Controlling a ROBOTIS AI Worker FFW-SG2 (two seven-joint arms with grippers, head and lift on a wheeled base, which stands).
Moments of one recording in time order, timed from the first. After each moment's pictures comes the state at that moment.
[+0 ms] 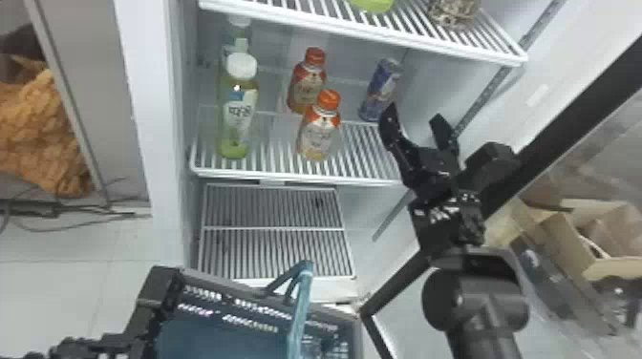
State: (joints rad) left arm 0.19 0.19 -0.19 -1.82 1.47 1.56 -0.46; right arm 0.15 -0.20 -0.13 -1.75 -0.37 -0.11 0.07
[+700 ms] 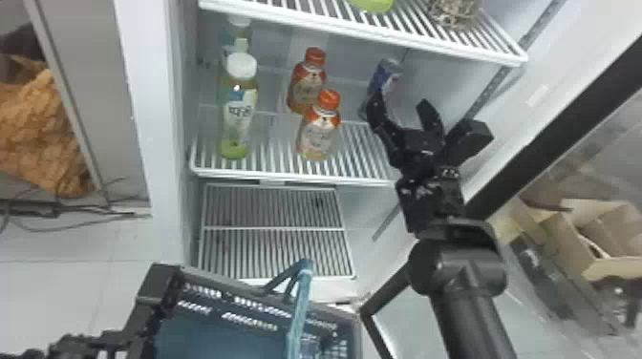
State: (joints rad) left arm 0.18 0.20 -0.19 -1.82 1.47 1.56 -0.46; right arm -0.01 -0.22 -0.08 -1.58 -0.33 -0.13 0.06
